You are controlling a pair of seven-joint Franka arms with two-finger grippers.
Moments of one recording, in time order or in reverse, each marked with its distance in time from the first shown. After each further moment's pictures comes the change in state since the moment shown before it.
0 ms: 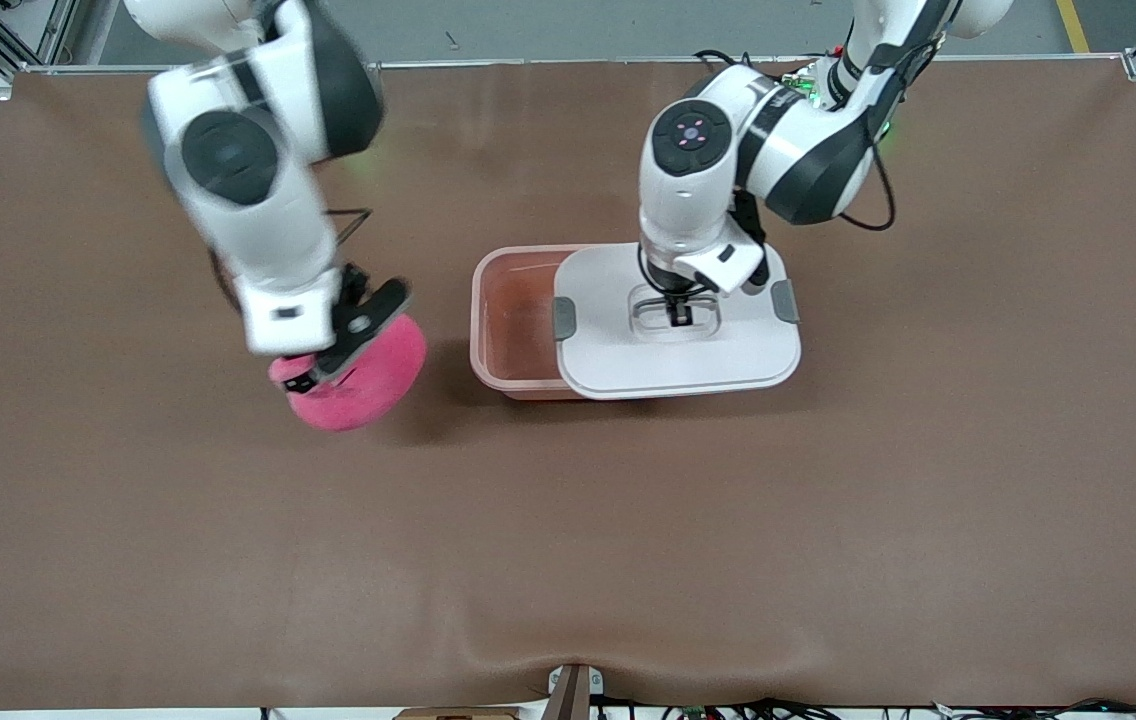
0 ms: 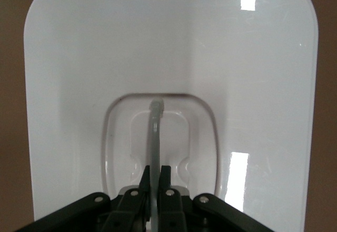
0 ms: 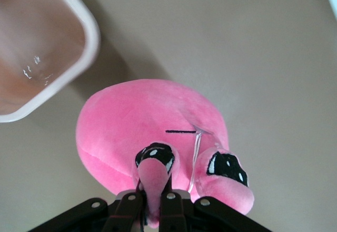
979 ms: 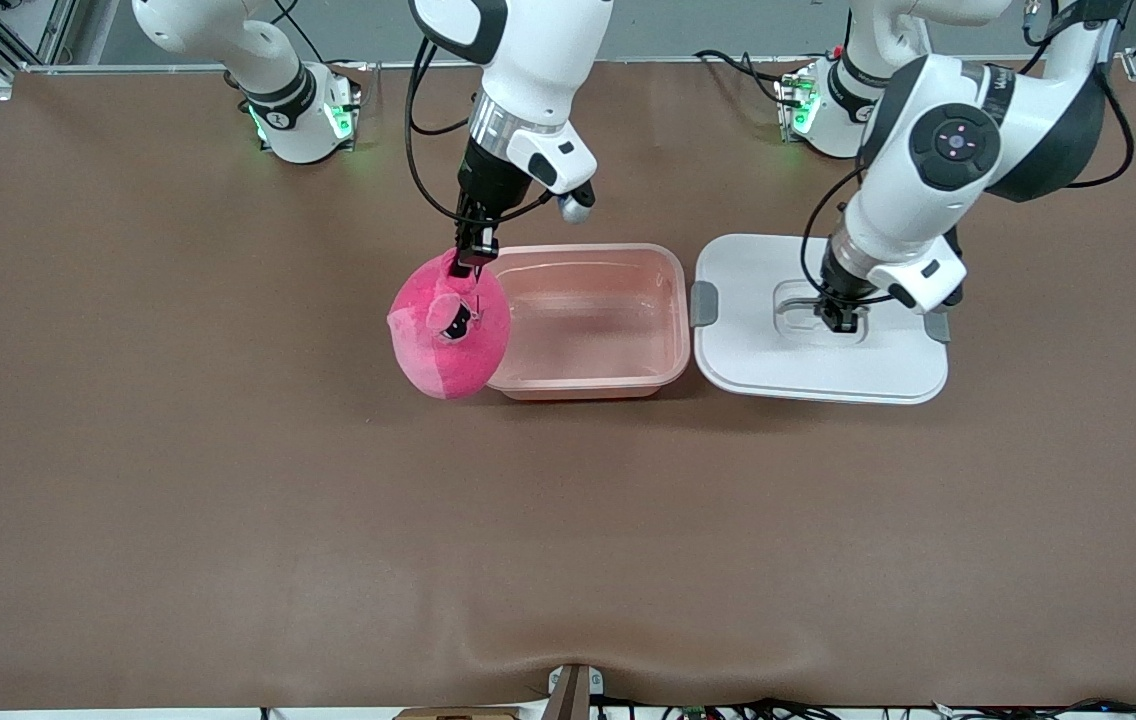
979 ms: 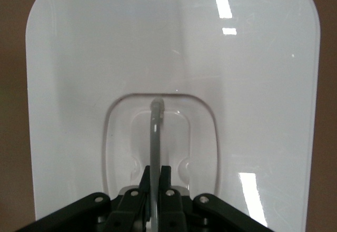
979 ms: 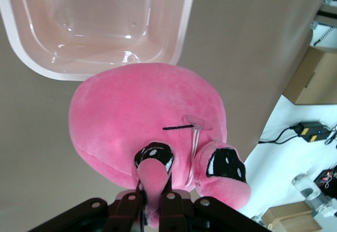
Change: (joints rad) left arm 0.312 -0.222 0.001 -0.233 -0.035 0.001 0.466; right arm 0.359 0.034 -0.004 0.013 -0.330 -0.048 -0.297
